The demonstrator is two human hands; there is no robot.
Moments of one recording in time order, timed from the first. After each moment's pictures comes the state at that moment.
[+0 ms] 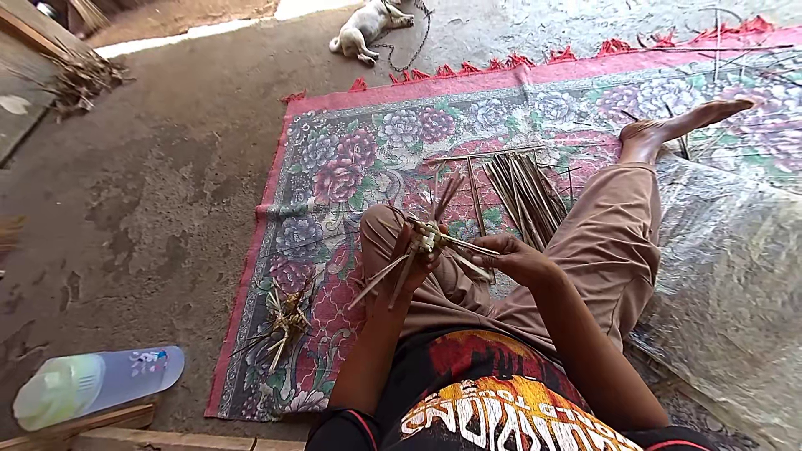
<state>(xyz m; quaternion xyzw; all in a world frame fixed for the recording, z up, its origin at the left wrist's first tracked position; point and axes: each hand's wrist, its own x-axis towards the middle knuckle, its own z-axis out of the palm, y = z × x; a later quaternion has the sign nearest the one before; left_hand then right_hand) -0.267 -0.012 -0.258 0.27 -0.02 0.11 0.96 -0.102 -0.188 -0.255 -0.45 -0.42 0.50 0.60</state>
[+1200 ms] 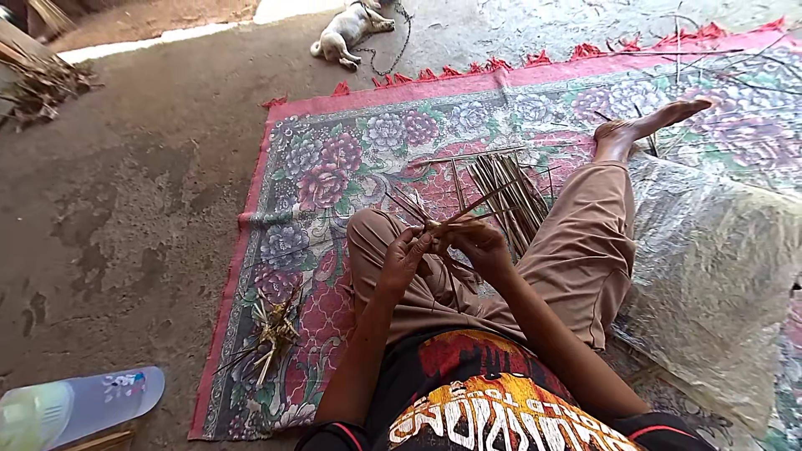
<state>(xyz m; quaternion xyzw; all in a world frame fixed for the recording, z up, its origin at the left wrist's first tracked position) -0.270 -0.028 -0.227 0.63 0.22 0.13 0.73 -0.140 -0.160 -0.248 -0.60 -0.41 0.13 0.68</state>
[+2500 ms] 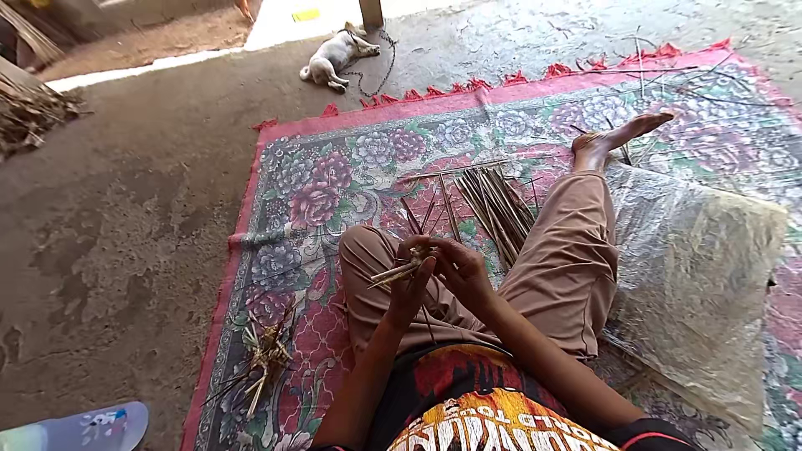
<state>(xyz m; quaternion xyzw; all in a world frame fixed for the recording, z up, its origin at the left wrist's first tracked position) -0.256 -0.048 -0.263 0.66 0.05 0.36 0.66 -0.167 -0.151 -0.256 -0.62 -0.43 0.10 0.65</state>
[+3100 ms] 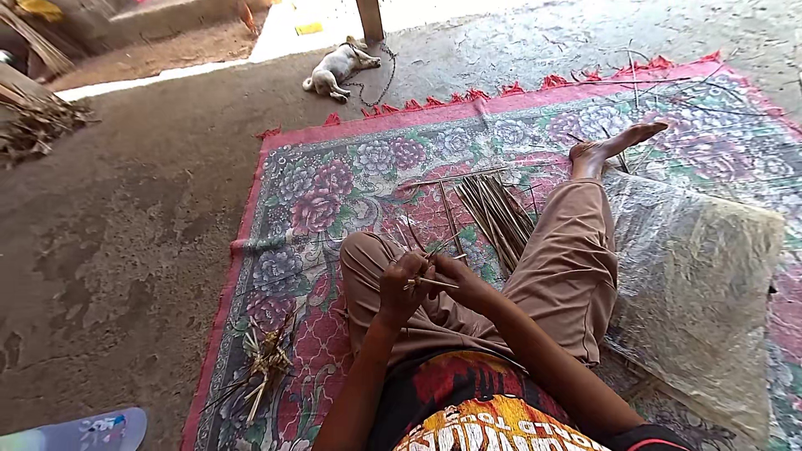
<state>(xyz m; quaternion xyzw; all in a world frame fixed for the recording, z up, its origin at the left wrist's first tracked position) -0.262 -0.021 -0.279 0.86 0.08 0.33 0.38 -0.151 -0.153 -0.245 -0.61 -0.38 0.44 0.54</state>
